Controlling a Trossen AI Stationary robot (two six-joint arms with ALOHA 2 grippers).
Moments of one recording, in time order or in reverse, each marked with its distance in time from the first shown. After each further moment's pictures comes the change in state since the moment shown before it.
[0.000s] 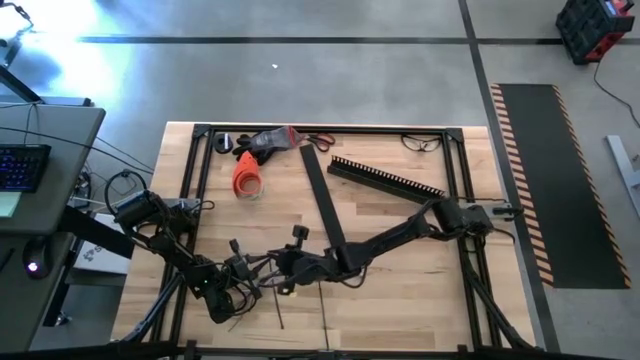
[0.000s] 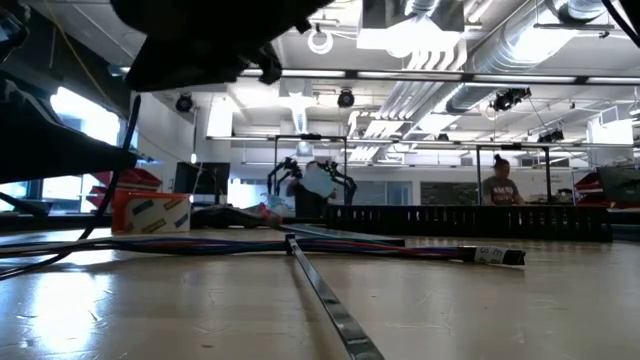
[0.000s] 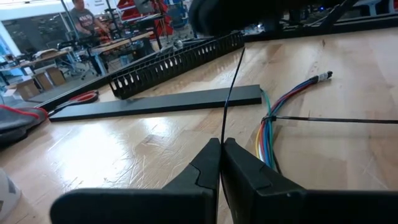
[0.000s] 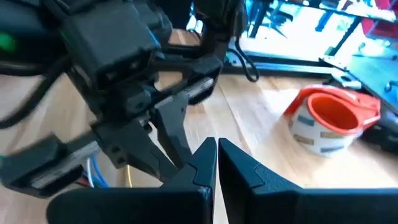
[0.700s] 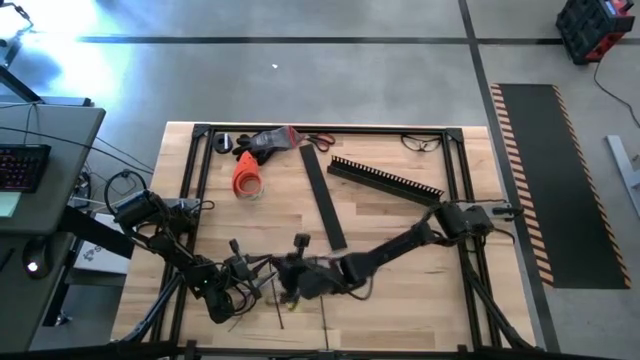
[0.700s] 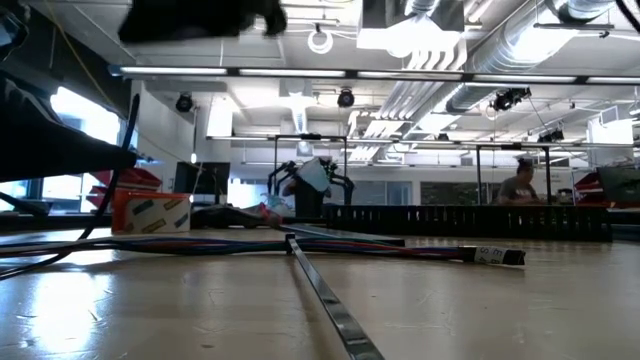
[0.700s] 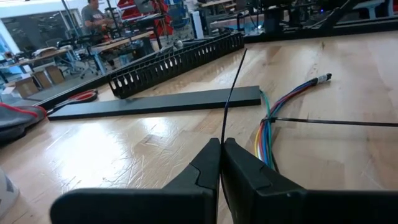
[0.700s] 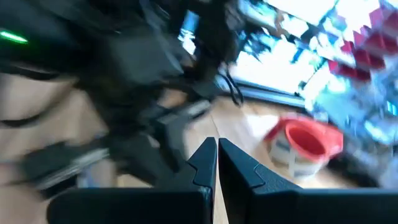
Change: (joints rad) left arm -0.002 0.000 0.000 0.006 -0.001 -0.007; right arm 0.060 0.006 0.000 0.086 0.124 -0.175
